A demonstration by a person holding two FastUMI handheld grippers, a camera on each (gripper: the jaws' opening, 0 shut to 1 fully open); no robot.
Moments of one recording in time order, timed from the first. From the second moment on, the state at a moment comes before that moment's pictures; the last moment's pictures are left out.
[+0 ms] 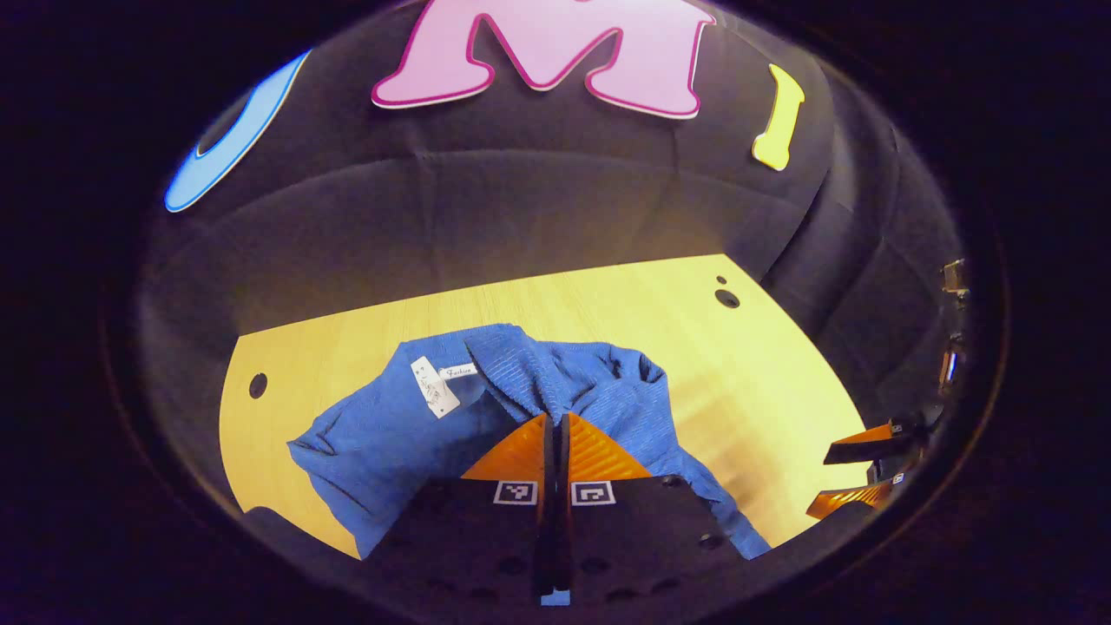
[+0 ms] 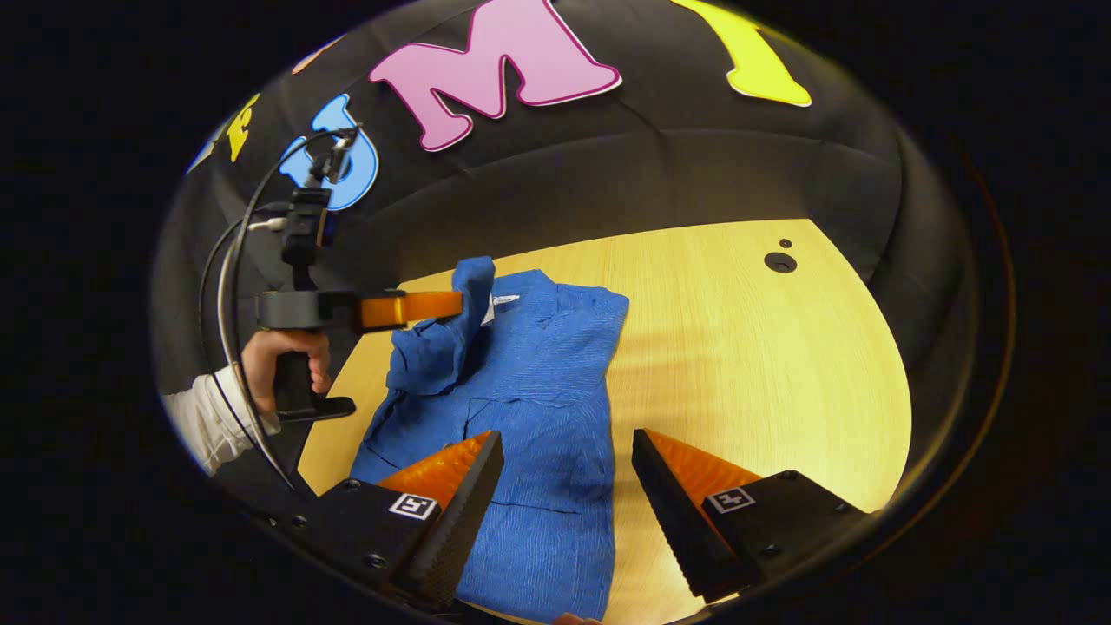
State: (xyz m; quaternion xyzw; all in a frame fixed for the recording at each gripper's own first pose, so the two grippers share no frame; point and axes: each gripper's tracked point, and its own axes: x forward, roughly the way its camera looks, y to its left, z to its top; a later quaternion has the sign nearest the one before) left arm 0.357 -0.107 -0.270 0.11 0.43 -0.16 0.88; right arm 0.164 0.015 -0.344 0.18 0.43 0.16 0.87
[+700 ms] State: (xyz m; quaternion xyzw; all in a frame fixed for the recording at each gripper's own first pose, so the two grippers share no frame) left arm 0.311 -0.139 -0.243 -0.05 0.42 -0.22 0.88; right arm 0.155 0.022 -0.361 0.19 0.45 0.17 0.86
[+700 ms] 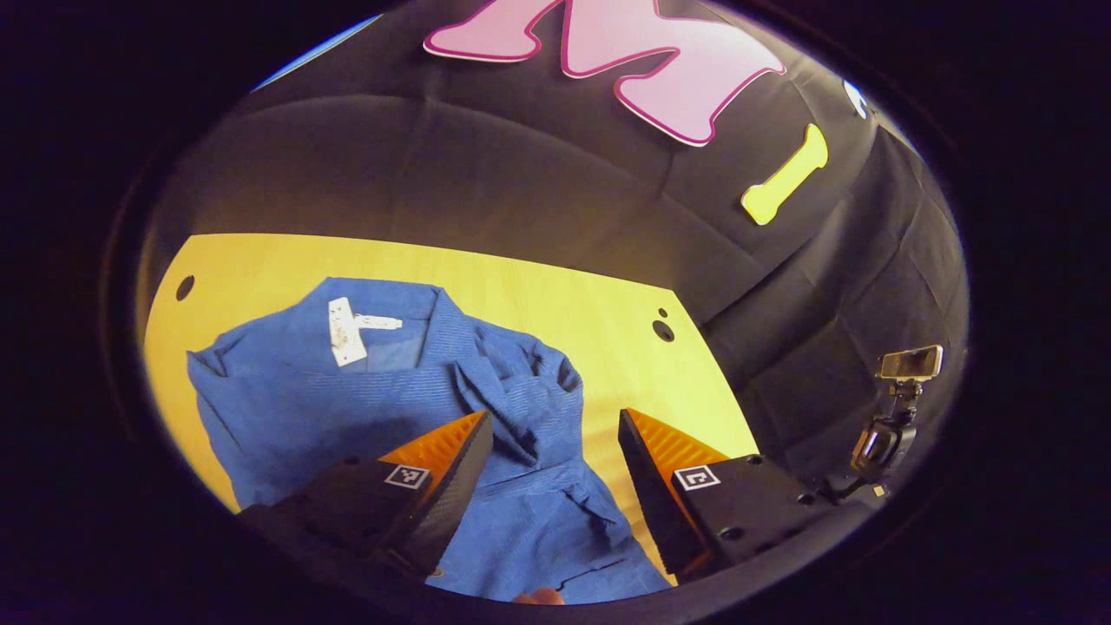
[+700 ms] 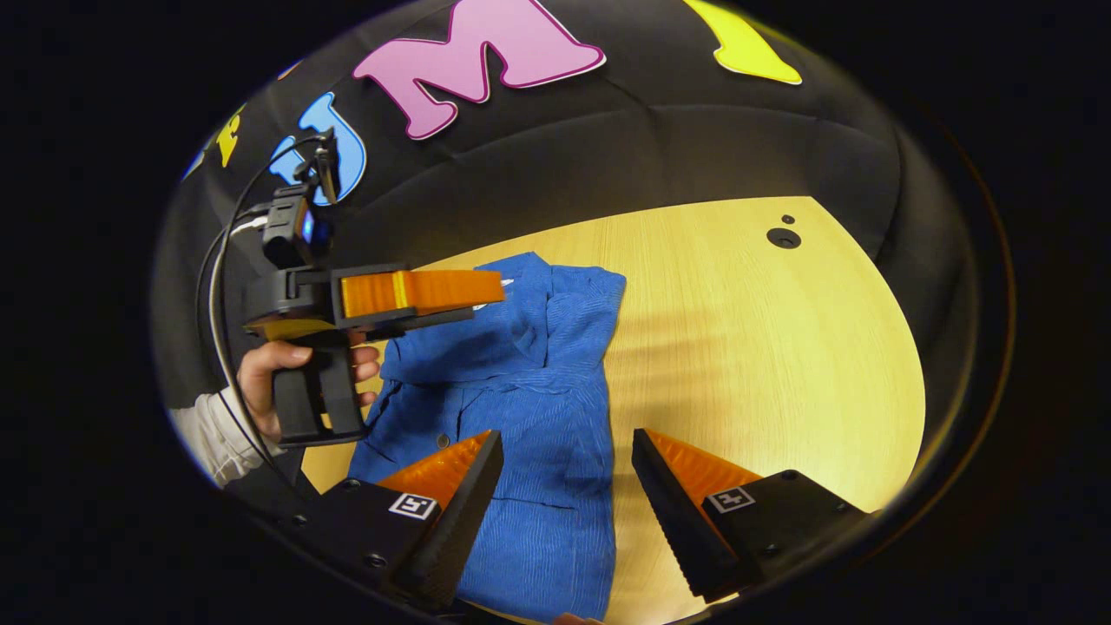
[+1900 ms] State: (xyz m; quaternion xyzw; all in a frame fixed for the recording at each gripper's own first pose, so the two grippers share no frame) left arm 0.000 0.111 -0.361 -0.04 0.63 0.07 0.77; right arm -0.042 0.026 -0.414 0.09 0.60 0.10 0.79
